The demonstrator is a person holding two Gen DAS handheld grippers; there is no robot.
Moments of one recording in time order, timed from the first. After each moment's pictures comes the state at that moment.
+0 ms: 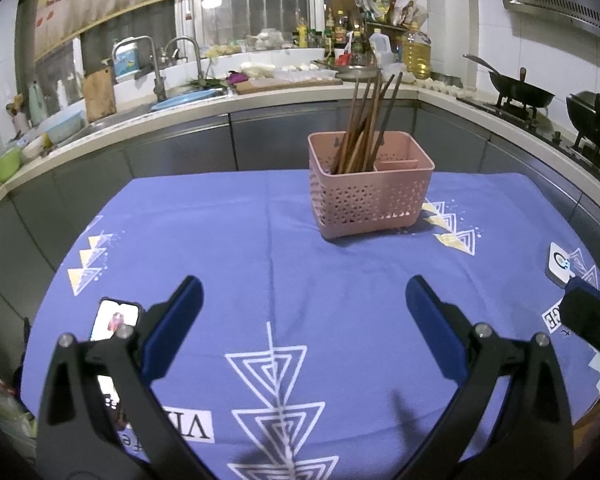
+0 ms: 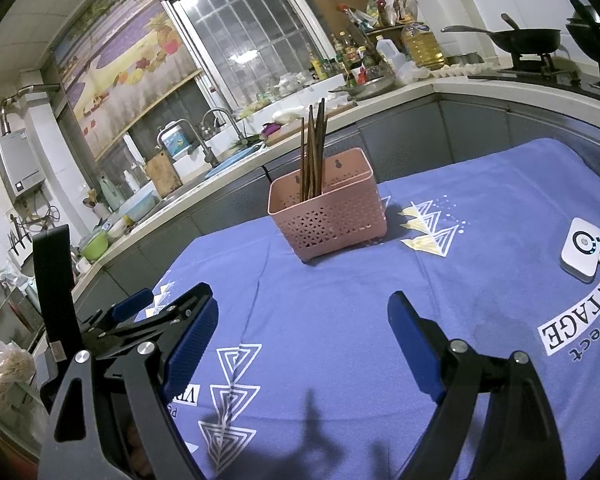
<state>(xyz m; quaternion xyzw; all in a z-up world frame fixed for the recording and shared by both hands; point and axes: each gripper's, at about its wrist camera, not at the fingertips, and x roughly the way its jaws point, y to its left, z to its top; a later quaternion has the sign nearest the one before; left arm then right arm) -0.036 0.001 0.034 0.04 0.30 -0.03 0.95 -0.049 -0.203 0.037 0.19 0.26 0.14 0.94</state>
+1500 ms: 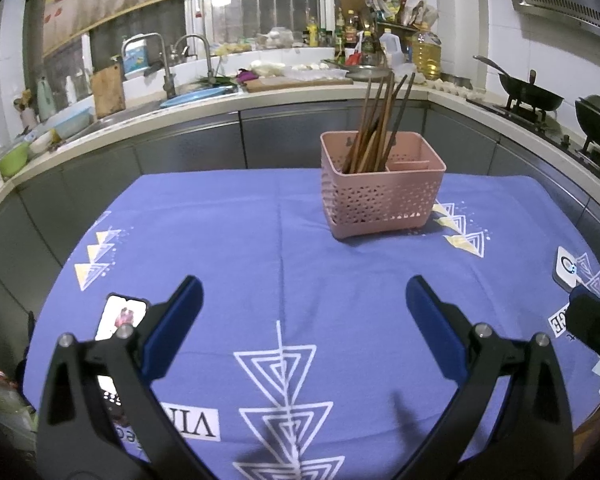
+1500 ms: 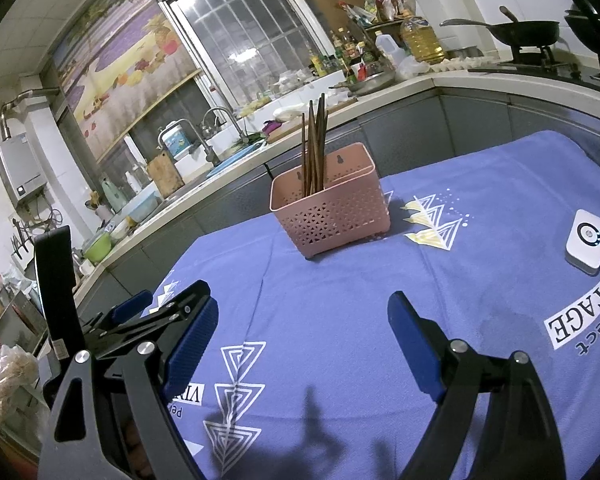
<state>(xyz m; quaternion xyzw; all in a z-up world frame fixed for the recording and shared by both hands) -0.035 0.015 0.031 0.03 0.30 -0.02 0.95 -0.047 -0.200 0.037 0.19 0.27 0.15 0.93</state>
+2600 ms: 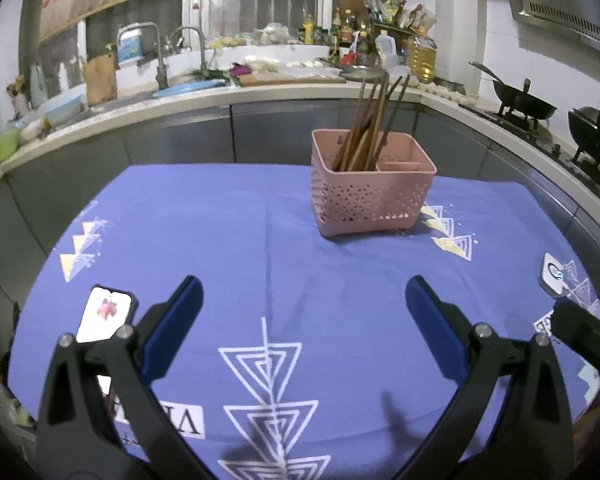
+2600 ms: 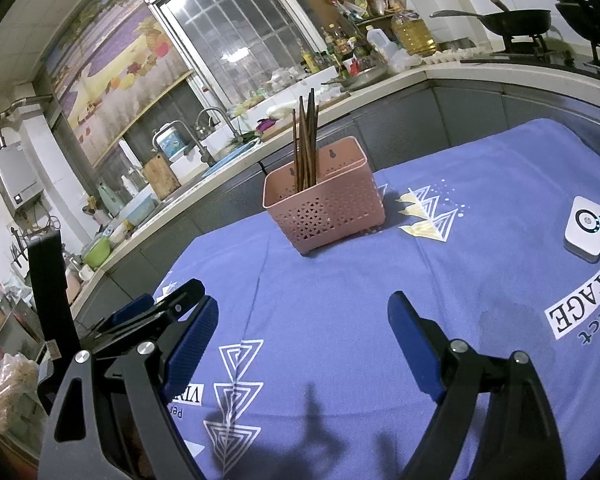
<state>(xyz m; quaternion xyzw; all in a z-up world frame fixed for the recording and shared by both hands) -0.034 0.014 0.032 0.00 0.32 -0.04 0.95 -0.044 -0.209 0.028 0.21 0.28 0.14 0.93</state>
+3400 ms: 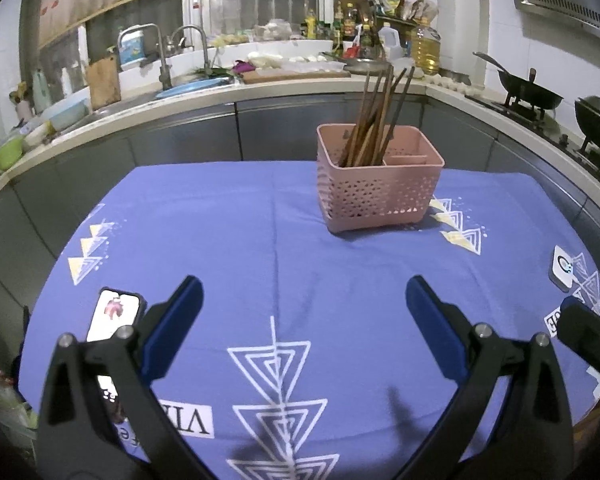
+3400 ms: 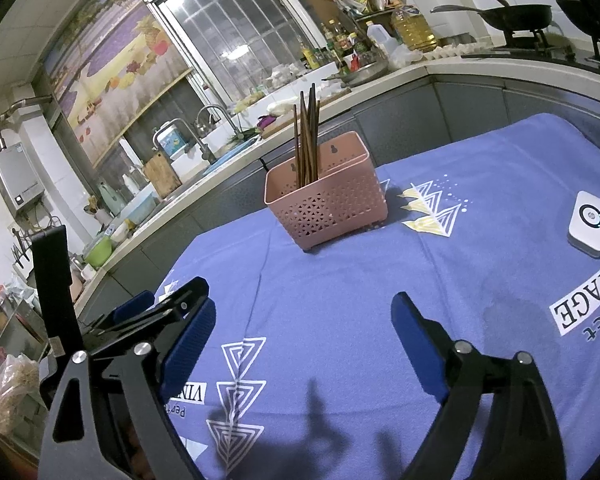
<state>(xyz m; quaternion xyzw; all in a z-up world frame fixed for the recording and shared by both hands) -0.030 0.009 0.031 0.02 0.32 -0.02 0.95 -0.042 -0.207 0.027 0.21 0.28 0.15 0.92</state>
